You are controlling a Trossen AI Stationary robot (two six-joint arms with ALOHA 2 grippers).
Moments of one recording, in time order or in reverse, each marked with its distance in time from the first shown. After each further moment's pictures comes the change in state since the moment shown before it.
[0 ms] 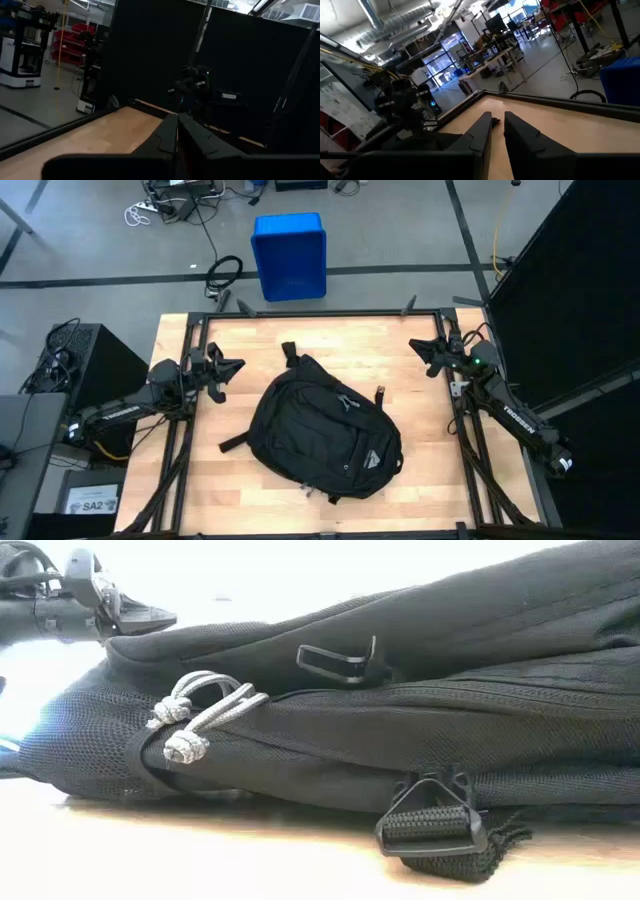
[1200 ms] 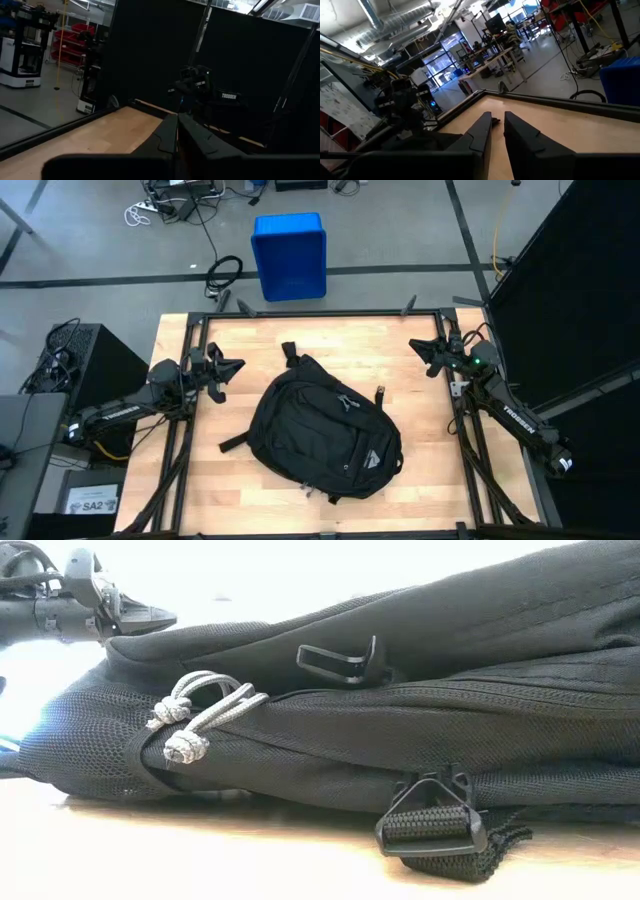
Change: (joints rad) left arm 0.000 0.000 0.000 0.000 0.000 0.000; right arm 0.000 0.000 0.000 0.000 0.000 0.000
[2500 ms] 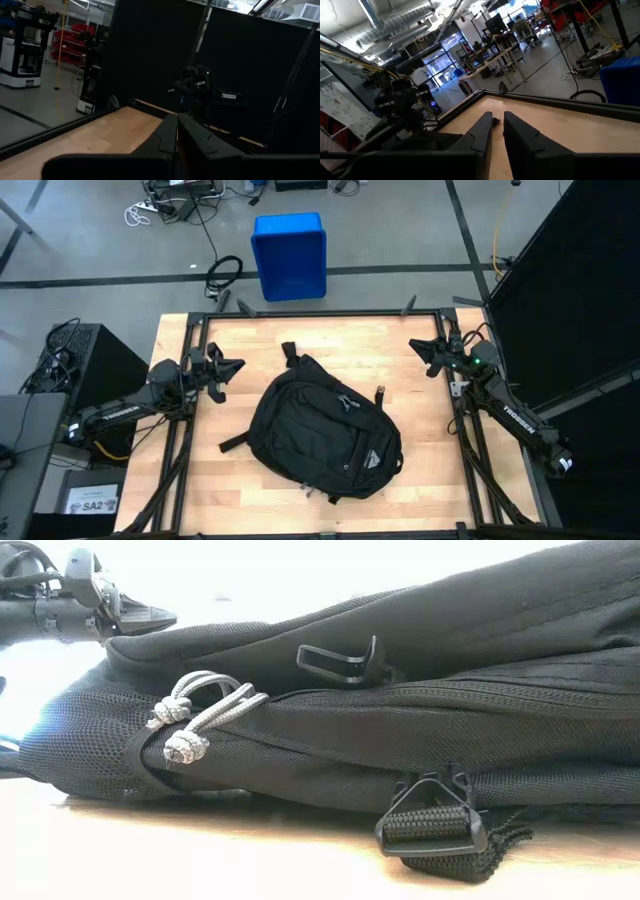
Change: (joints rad) left arm 0.000 0.000 0.000 0.000 0.000 0.000; right arm 0.000 0.000 0.000 0.000 0.000 0.000
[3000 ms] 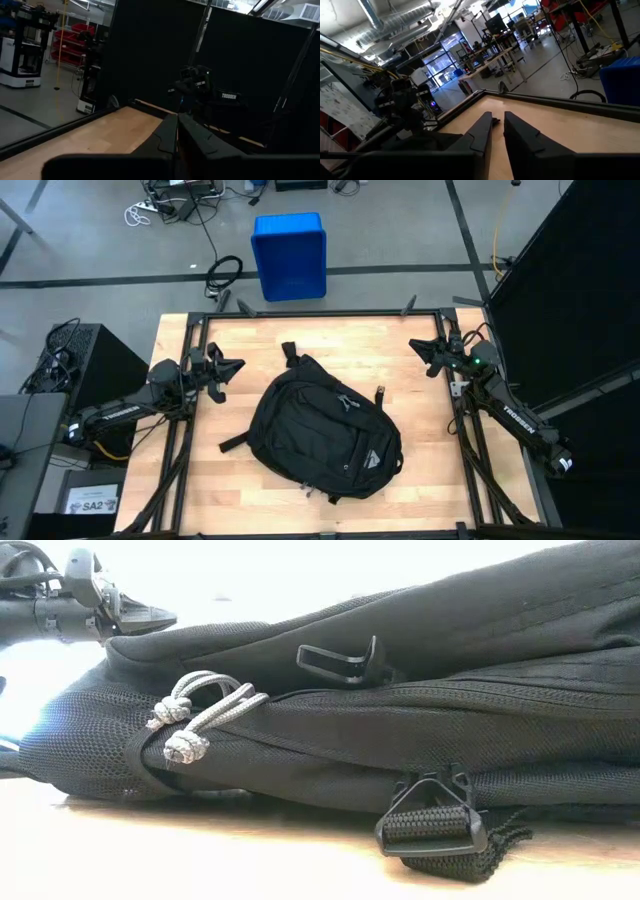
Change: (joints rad) left arm 0.000 0.000 0.000 0.000 0.000 0.000; right arm 0.000 0.000 0.000 0.000 0.000 0.000
